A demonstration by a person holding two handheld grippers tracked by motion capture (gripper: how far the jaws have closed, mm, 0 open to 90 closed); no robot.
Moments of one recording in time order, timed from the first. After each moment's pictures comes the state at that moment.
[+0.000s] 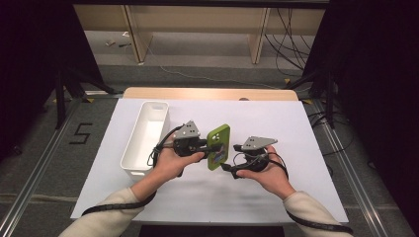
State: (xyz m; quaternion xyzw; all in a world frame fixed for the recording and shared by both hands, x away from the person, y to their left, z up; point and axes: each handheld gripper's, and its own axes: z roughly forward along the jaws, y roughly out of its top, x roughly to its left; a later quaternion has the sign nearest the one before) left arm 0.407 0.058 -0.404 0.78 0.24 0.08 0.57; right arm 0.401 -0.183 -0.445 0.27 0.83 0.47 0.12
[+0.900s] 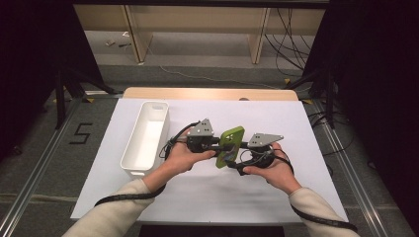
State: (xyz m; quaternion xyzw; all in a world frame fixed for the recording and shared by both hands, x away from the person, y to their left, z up) left arm 0.427 0.025 -0.408 0.80 0.17 0.06 0.57; right arm 0.414 -0.201 -0.445 0.24 0.84 0.48 0.11
